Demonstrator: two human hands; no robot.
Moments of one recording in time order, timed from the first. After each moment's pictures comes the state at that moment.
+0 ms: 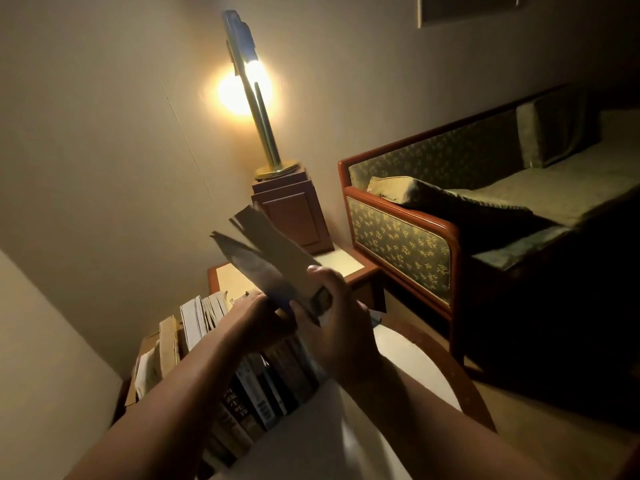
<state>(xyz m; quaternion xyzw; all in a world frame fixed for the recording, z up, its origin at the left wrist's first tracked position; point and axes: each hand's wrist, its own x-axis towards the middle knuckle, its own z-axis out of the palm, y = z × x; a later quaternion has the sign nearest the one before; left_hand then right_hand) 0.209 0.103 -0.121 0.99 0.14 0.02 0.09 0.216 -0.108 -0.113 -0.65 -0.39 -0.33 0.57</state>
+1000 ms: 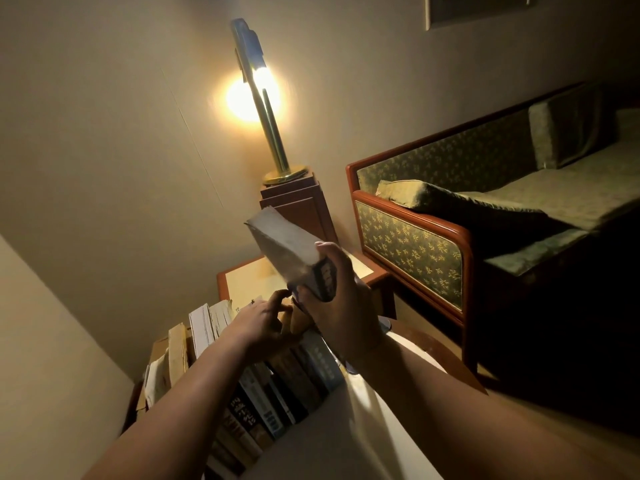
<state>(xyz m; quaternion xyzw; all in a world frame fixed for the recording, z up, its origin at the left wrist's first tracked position) 0.205 0.094 -0.103 0.98 0.13 -0.01 0.13 0.250 -0.093 -0.096 -0.67 -0.36 -0.26 0.60</state>
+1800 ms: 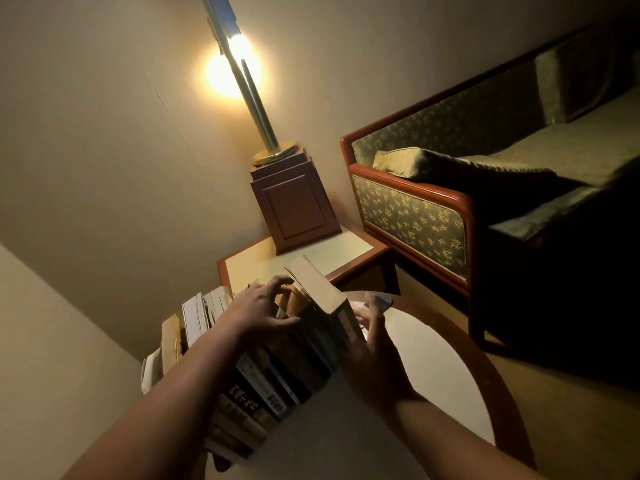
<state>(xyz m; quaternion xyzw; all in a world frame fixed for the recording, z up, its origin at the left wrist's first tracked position) 0.218 0.104 -0.104 0.99 0.11 -0.06 0.08 0.243 -0.115 -0.246 -0.75 -0.26 -0.11 0.60</state>
